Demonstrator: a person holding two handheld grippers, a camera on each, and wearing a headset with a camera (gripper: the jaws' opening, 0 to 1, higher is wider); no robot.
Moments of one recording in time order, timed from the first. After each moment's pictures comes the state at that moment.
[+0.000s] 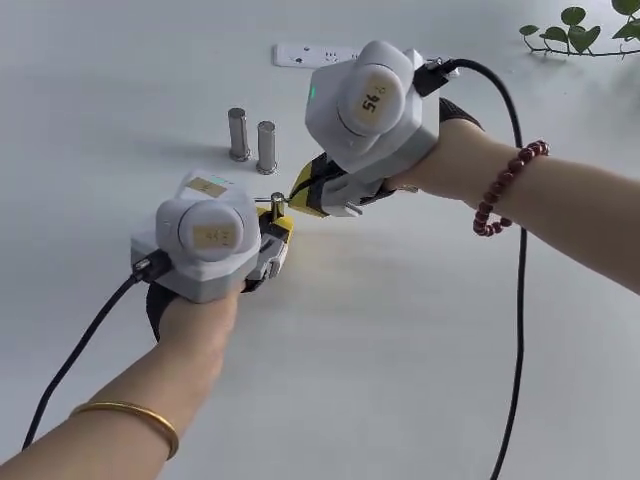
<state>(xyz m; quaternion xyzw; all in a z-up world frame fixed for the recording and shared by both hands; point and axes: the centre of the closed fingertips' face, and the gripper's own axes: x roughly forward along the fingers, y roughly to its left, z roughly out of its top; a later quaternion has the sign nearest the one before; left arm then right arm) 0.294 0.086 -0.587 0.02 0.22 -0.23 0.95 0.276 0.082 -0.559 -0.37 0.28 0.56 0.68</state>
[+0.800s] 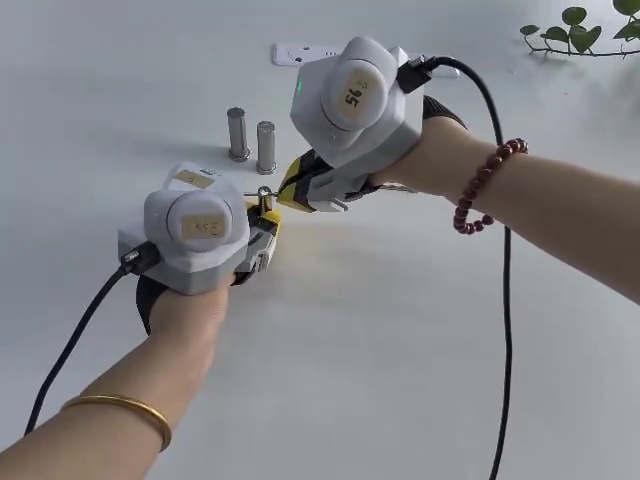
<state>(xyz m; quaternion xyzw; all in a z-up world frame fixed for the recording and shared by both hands) 0.298 0.098 -0.586 0.02 0.23 -0.21 0.95 0.282 0.094 -0.560 -0.36 0.27 0.57 0.69</state>
